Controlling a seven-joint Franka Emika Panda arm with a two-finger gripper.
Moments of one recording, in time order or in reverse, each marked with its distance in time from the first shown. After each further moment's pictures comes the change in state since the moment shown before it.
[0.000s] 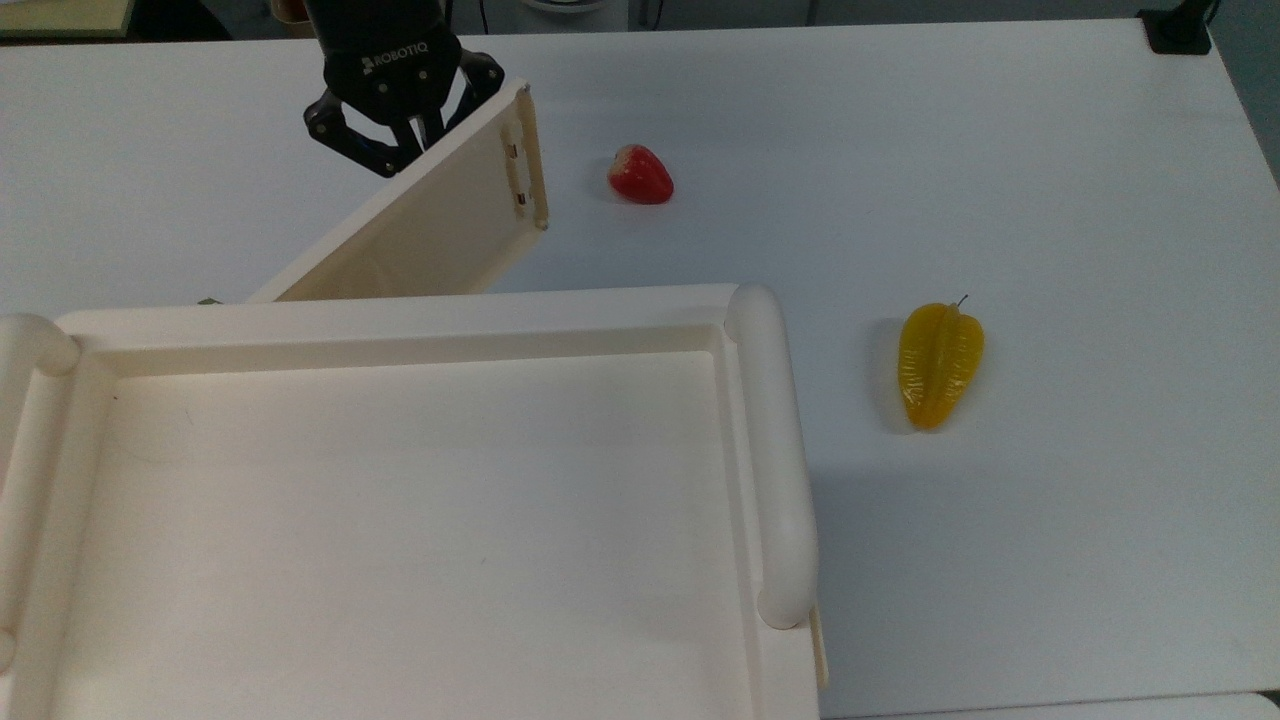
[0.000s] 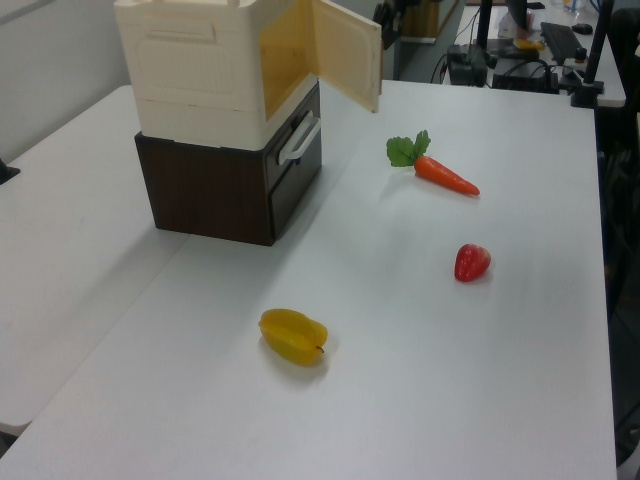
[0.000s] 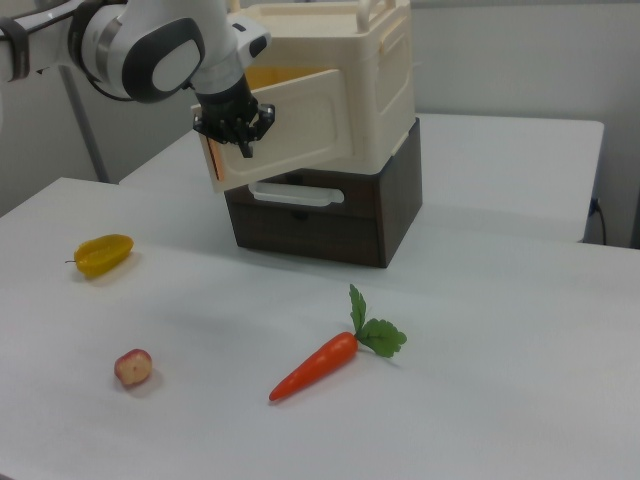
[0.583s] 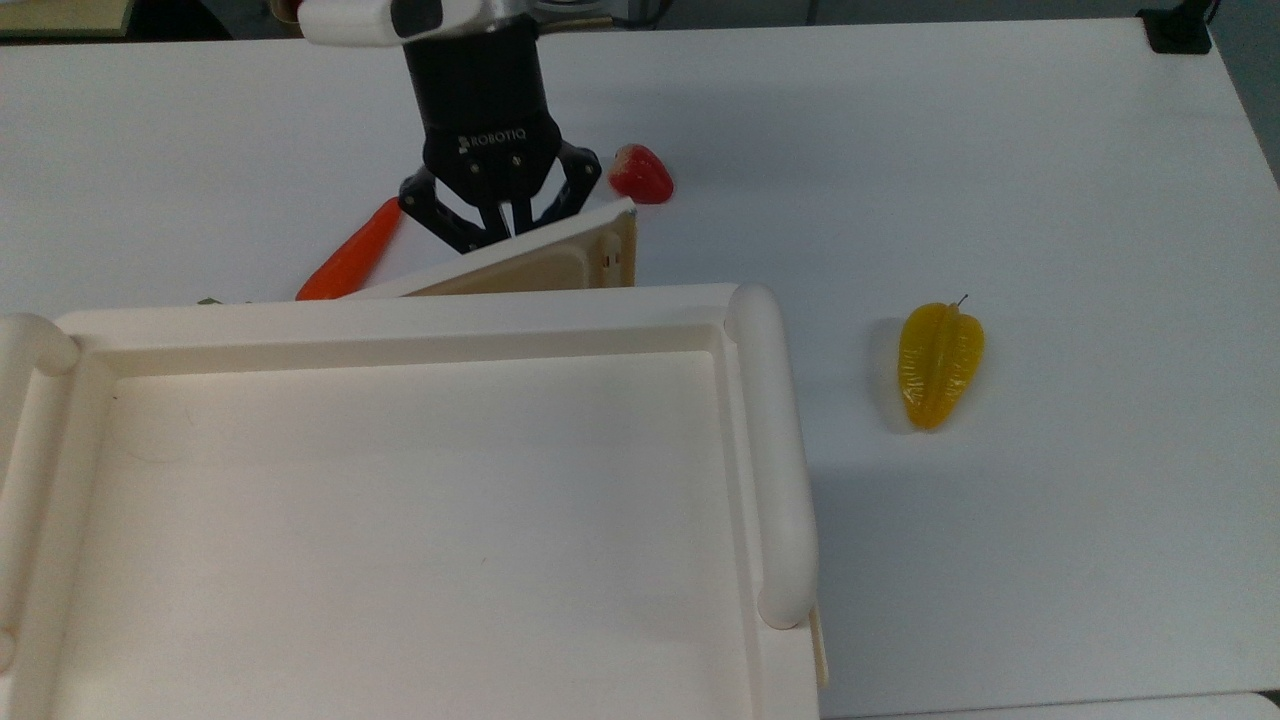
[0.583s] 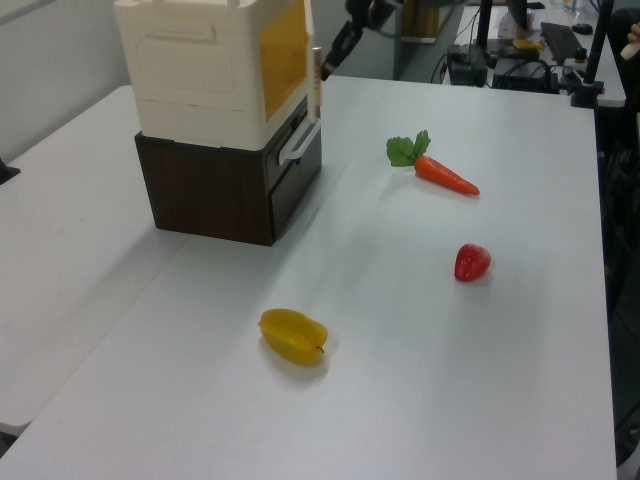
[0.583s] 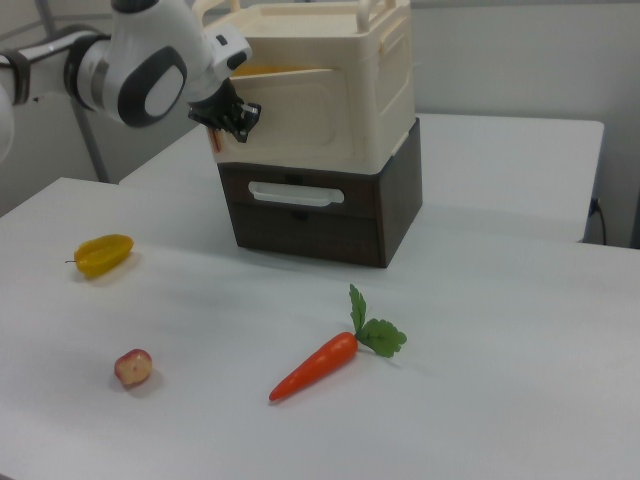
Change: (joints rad) arm 0.081 0.097 0.026 0.000 0.004 0.311 0.316
